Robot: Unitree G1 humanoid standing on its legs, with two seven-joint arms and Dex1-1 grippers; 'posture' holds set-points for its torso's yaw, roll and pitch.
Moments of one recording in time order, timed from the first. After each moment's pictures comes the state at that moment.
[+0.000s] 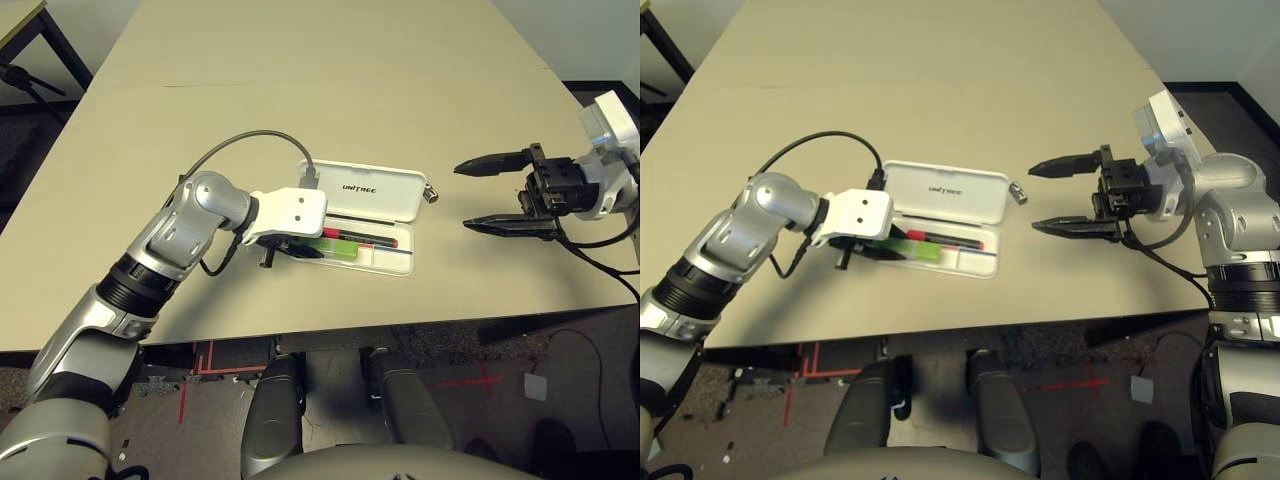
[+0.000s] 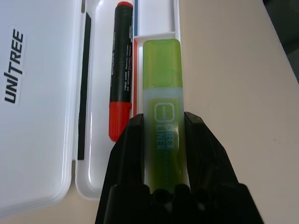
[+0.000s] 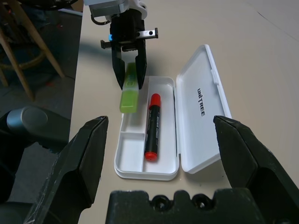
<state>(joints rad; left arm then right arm) -0.71 0.68 -0.45 -0.03 -0.03 0.31 -1.31 -0.61 -0.83 -0.06 0.24 0.53 0.23 1.57</state>
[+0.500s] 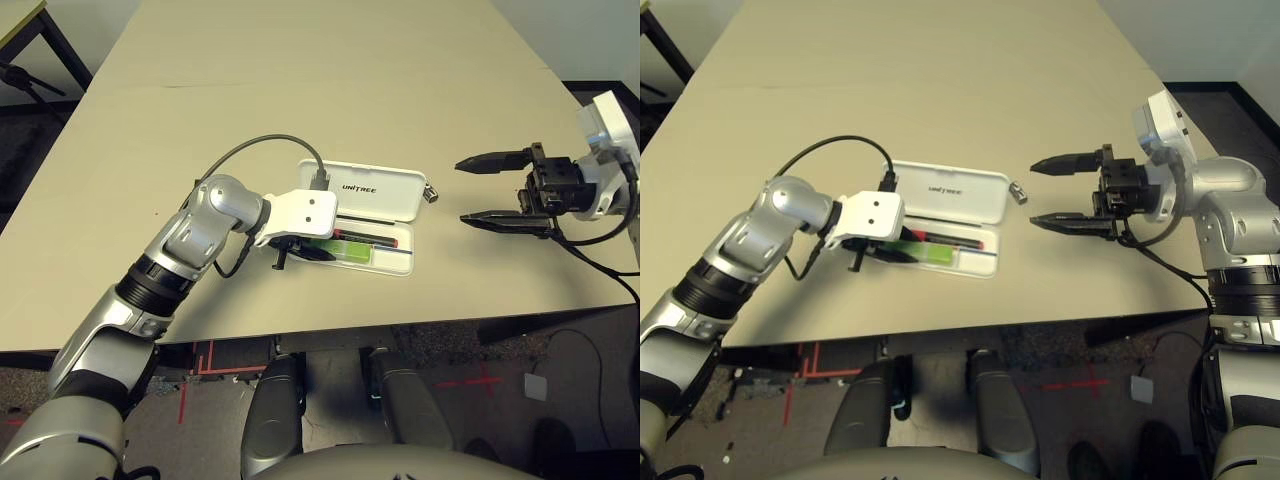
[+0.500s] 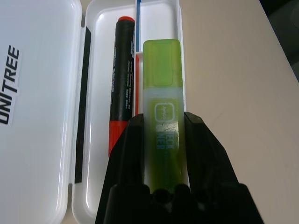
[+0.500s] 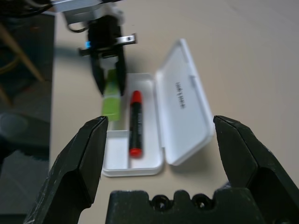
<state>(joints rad) -0.72 0.61 -0.45 0.03 0.00 0.28 -1.30 -0.60 -0.85 -0.09 0.21 0.53 0.29 1.43</state>
